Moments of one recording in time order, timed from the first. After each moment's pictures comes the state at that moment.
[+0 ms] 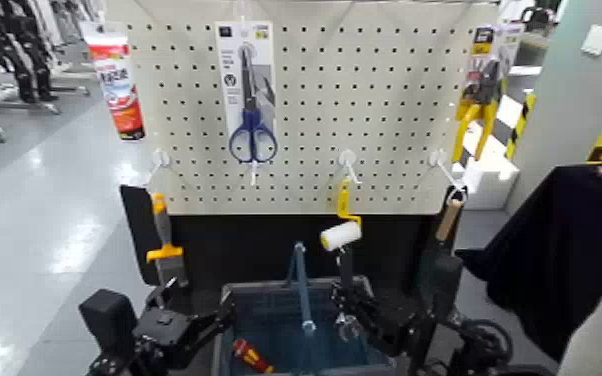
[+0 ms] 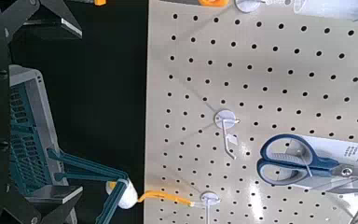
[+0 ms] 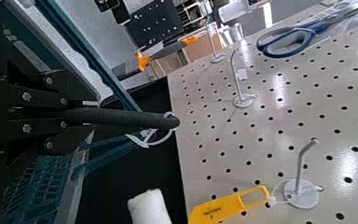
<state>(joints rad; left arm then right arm) 0.19 0.03 0.03 -1.79 0.17 0.07 -0.39 -0.01 -0.11 0.11 -1.66 -0.34 0.40 0.67</state>
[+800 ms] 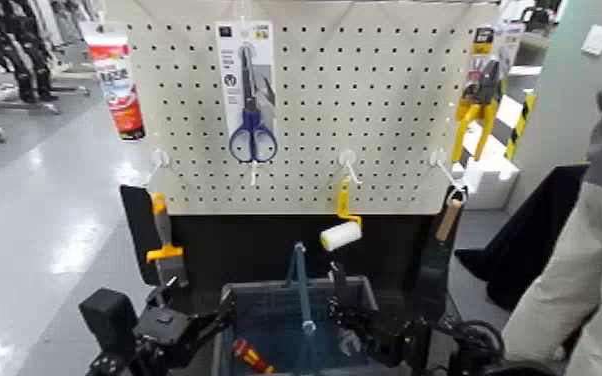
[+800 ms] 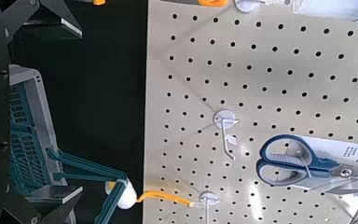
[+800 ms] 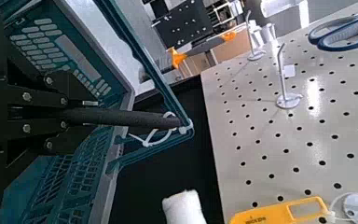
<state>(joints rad) 0.19 0.03 0.03 -1.79 0.17 0.07 -0.39 -0.04 -0.13 0.13 -1.61 -0.25 0.44 0.71</state>
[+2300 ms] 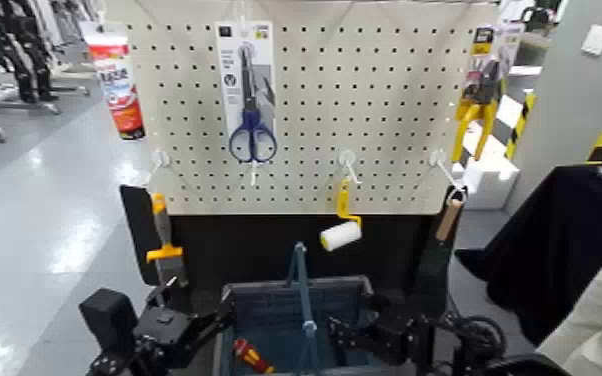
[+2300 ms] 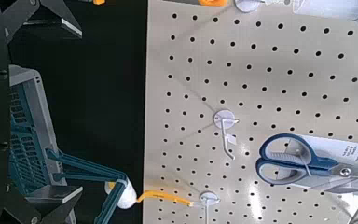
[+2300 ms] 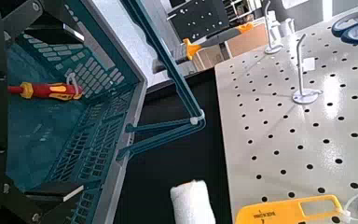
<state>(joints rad) 0.19 0.03 0.03 -1.79 0.17 0.07 -0.40 -0.06 -0.14 0.13 -1.60 -0.20 0.45 0.72</state>
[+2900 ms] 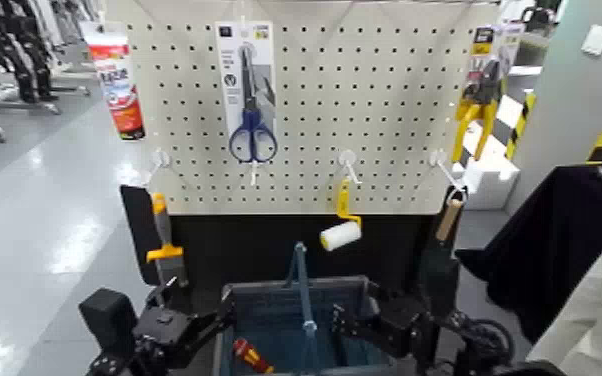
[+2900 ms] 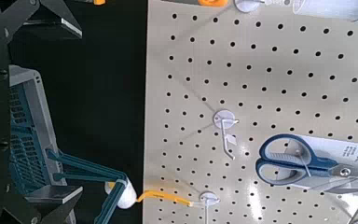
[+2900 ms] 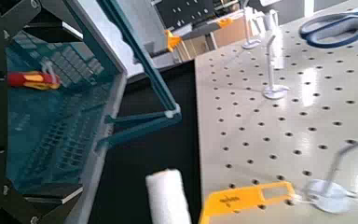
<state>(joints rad) 0.19 0.03 0.03 -1.79 0.17 0.07 -0.40 -0.01 -0.13 0.12 -1.66 -0.22 0.36 0.62</state>
